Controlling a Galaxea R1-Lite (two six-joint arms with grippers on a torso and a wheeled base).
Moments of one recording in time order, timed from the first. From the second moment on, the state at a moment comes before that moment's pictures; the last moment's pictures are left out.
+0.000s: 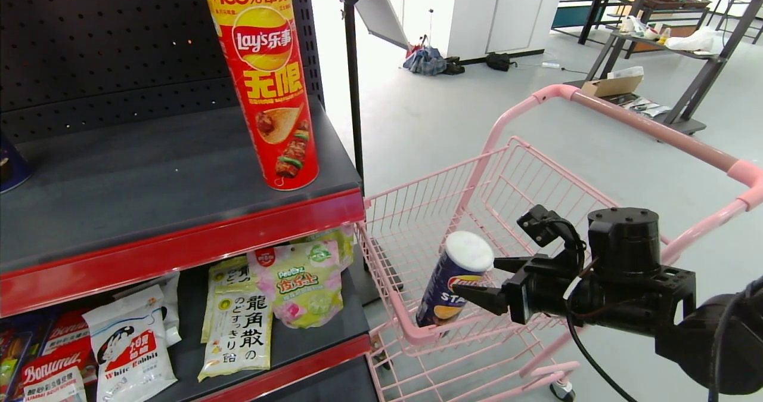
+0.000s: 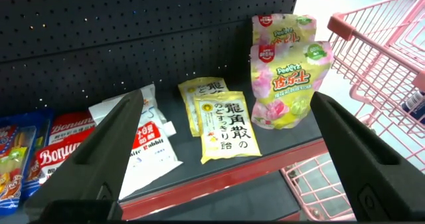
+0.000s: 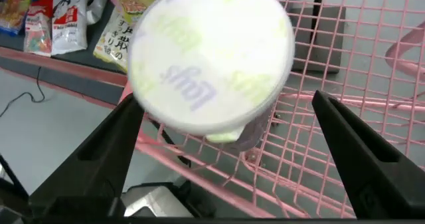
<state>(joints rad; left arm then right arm) 0.00 0.00 0.00 0.00 0.03 0.00 0.41 1.83 -0.49 -0.87 0.38 0.03</state>
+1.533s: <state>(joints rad) 0.00 0.00 0.00 0.00 0.03 0.00 0.43 2.03 -0.70 -0.93 0.31 0.06</state>
